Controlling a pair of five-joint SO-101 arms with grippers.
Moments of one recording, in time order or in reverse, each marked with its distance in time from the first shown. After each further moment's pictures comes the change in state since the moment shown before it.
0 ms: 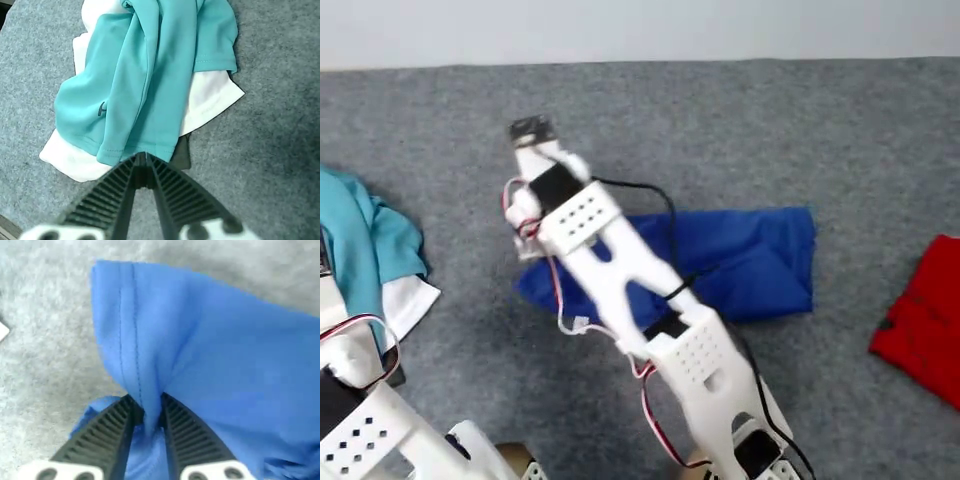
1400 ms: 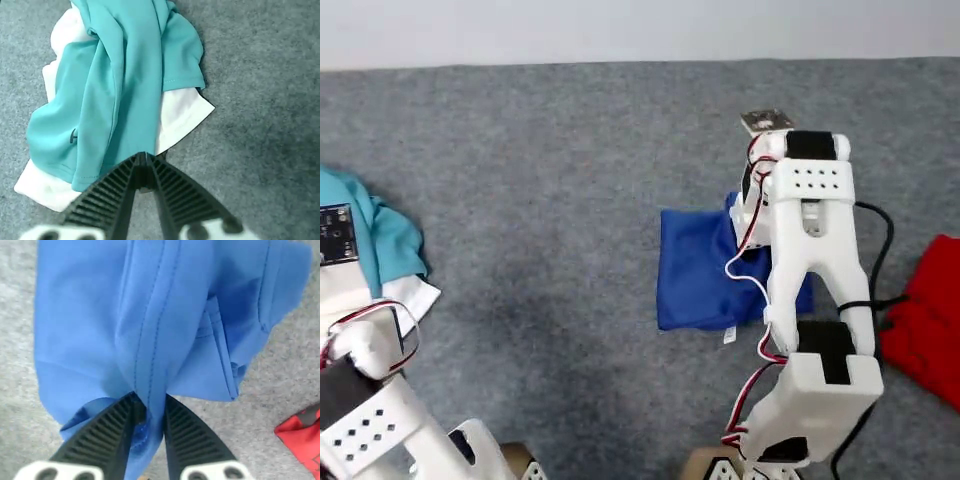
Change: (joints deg) left arm 8.8 -0.2 2.9 -3.8 3.3; right arm 42.2 -33.7 50.7 -4.1 31.5
